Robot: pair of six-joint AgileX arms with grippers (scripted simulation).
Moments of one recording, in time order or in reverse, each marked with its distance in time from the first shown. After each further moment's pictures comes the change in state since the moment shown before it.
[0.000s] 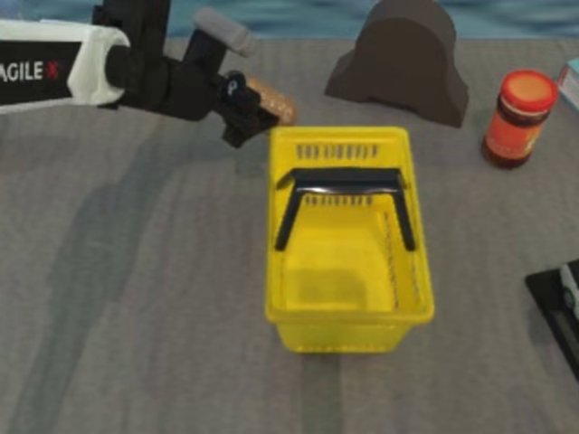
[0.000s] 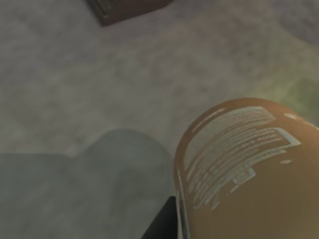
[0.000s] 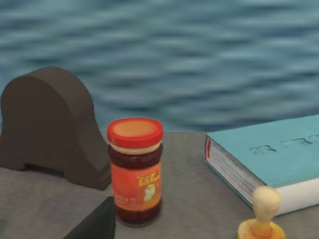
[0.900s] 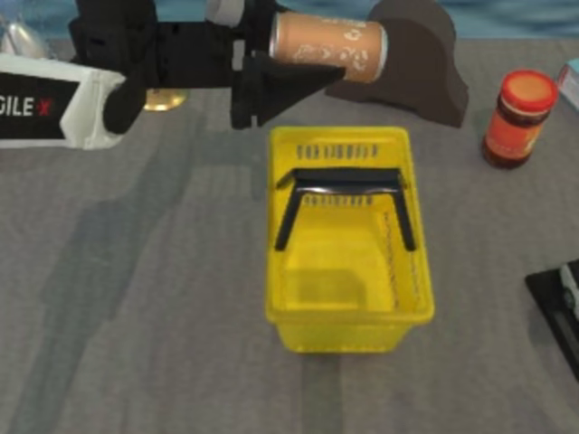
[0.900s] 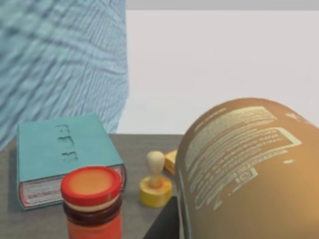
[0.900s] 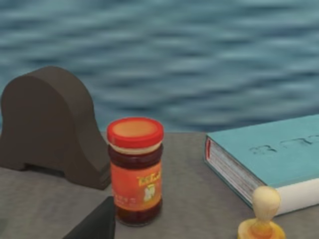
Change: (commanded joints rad) left arm -0.046 -0.143 -0.256 0.936 0.660 -0.295; right arm 0.000 0.000 0.000 0.000 0.000 0.000
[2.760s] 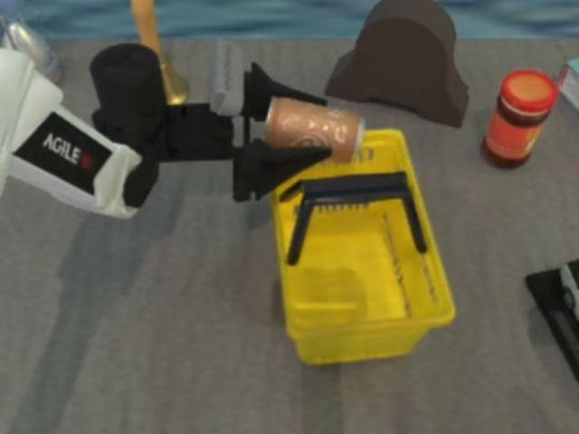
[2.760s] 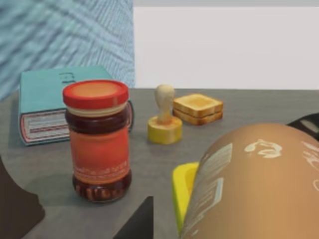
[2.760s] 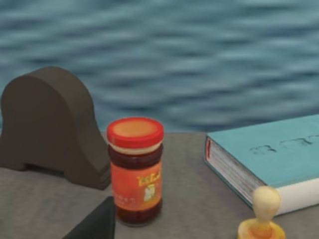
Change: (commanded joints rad) left arm 0.026 0.248 -0.079 0.331 0.002 -0.004; right arm 0.000 0.000 0.000 0.000 0.000 0.000
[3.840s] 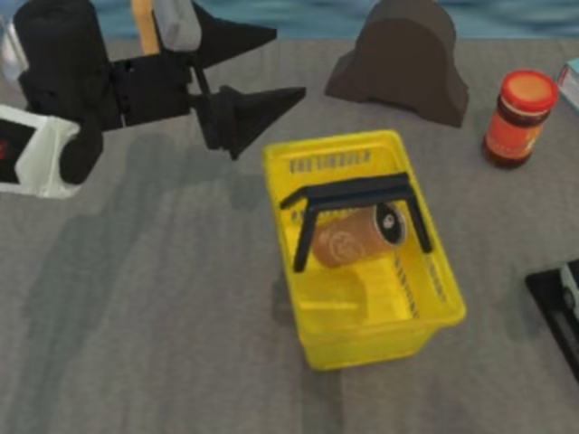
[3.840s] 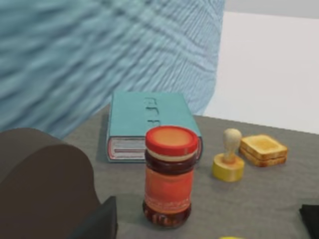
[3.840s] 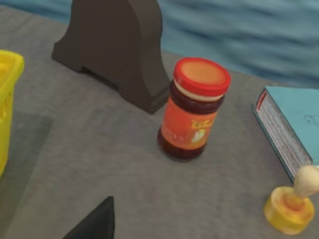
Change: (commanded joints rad) left arm 0.054 -0.341 -0.164 -0.174 -0.206 -0.054; right arm 0.141 0.355 0.348 -0.277 -0.015 -0.198
